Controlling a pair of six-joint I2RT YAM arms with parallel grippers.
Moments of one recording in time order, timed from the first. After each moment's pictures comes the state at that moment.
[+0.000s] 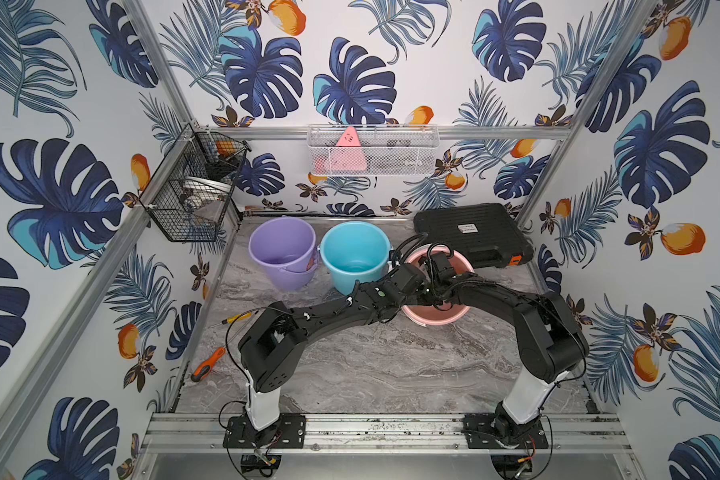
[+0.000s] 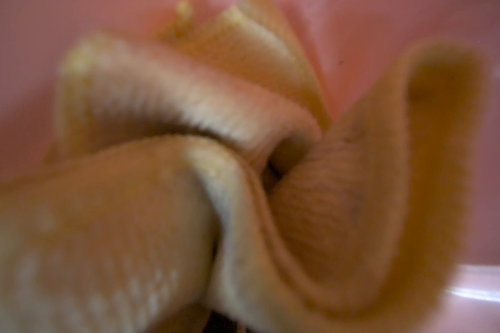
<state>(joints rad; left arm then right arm) -0.86 2.02 1.41 -0.34 -0.35 -0.77 0.45 1.75 1.08 -0.35 -0.21 0.42</state>
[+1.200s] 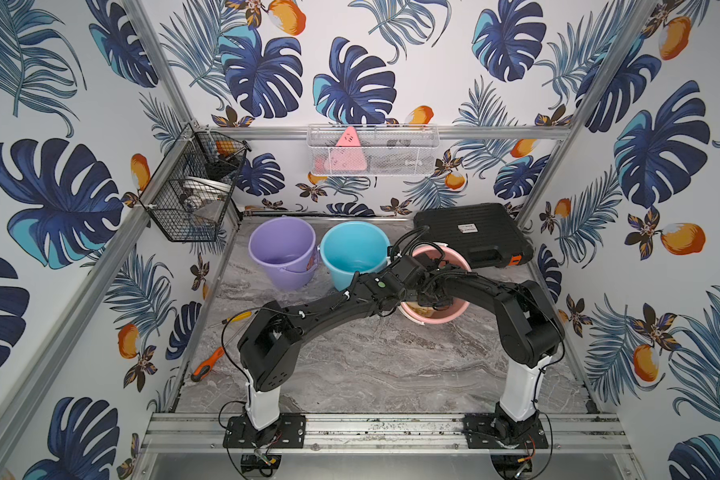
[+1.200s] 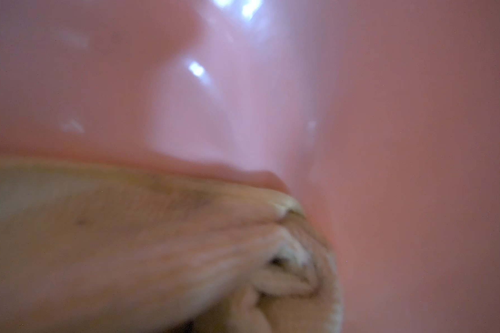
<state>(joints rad) -0.85 2.02 1.51 -0.52 -0.31 -0.78 0.49 1.92 1.25 -0.66 0.33 0.52</state>
